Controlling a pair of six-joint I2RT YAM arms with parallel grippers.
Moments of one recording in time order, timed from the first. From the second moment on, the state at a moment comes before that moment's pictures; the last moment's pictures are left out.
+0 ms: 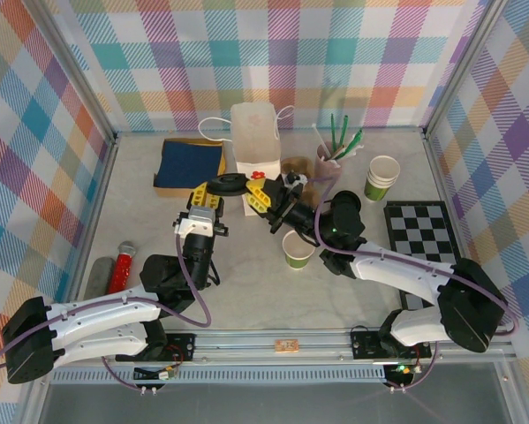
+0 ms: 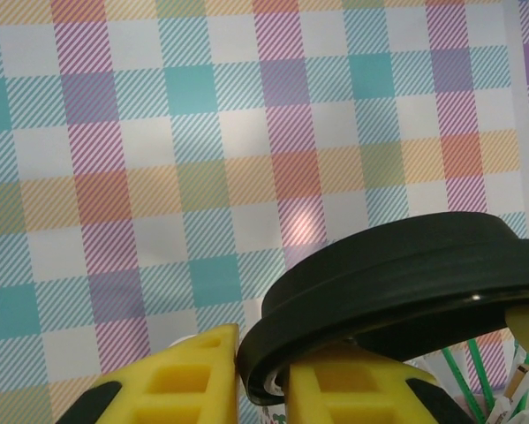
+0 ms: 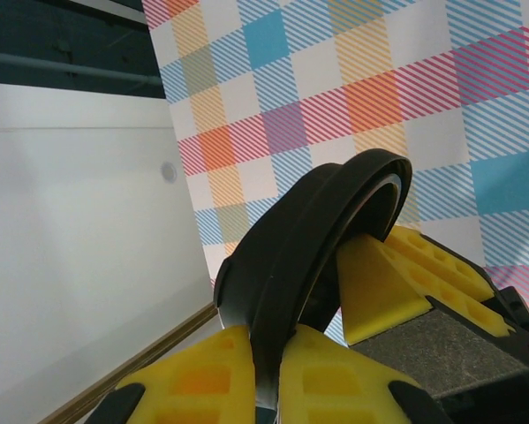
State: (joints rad) left arm -1.08 0.95 0.50 1.12 -0.78 0.61; right arm 0.88 1.32 0.78 1.02 -0.29 2.08
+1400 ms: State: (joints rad) left arm -1.09 0.65 0.61 0.18 -0.72 0.05; right arm 0.84 0.52 0.70 -0.10 -0.17 1.39
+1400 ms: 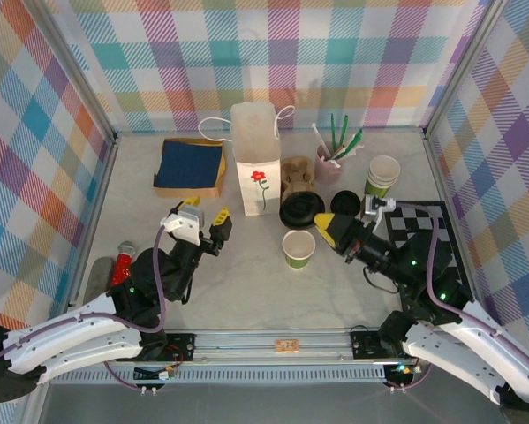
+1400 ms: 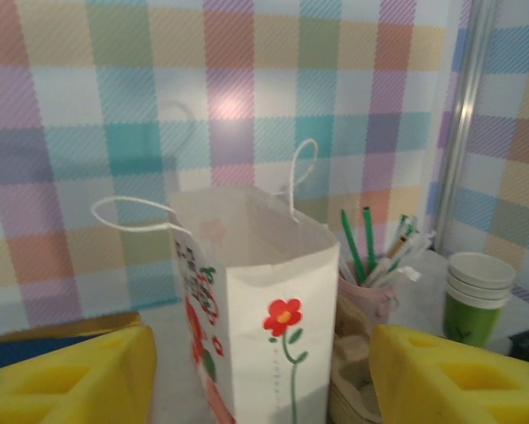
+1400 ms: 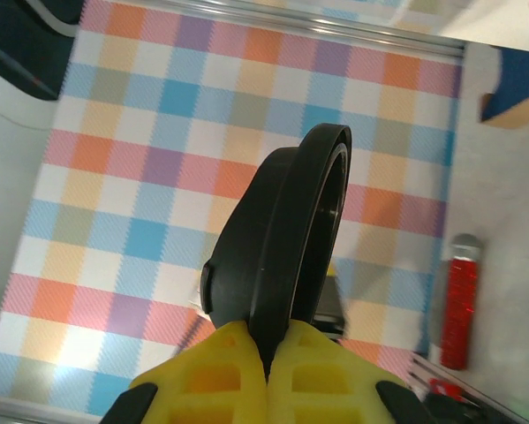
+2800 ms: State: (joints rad) left arm -1.08 0.60 0.55 0.01 -0.64 -0.24; right arm 0.54 0.44 0.14 0.12 -0.39 1.47
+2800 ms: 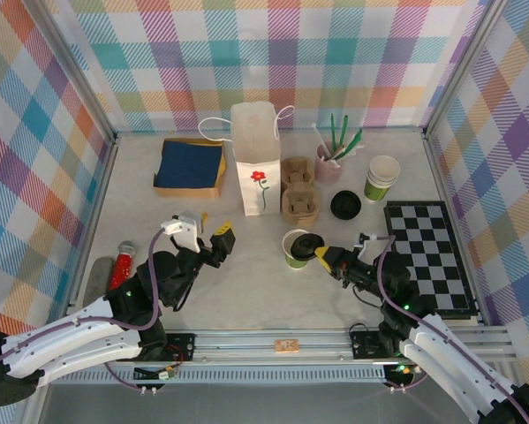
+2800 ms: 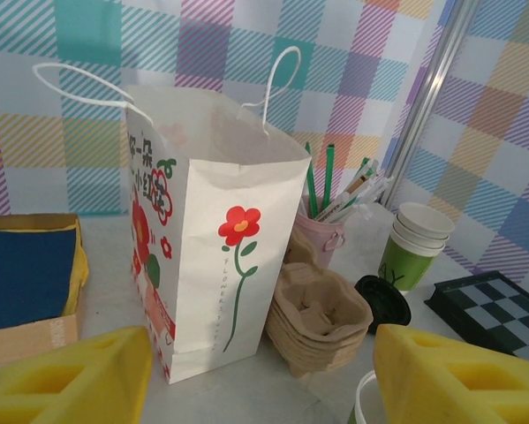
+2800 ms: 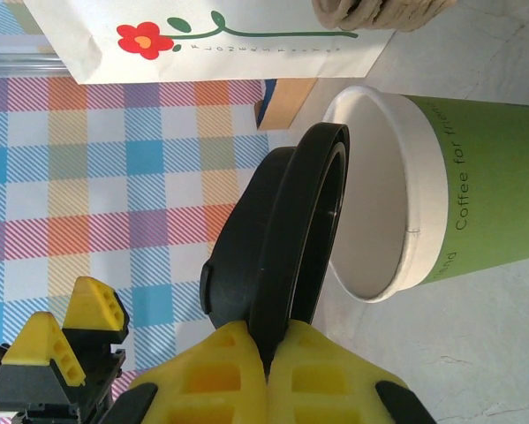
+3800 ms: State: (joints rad) left arm -1.07 0.58 0.54 0.02 -0.64 -0.24; right arm 0.52 0.50 0.12 0.14 -0.40 1.44
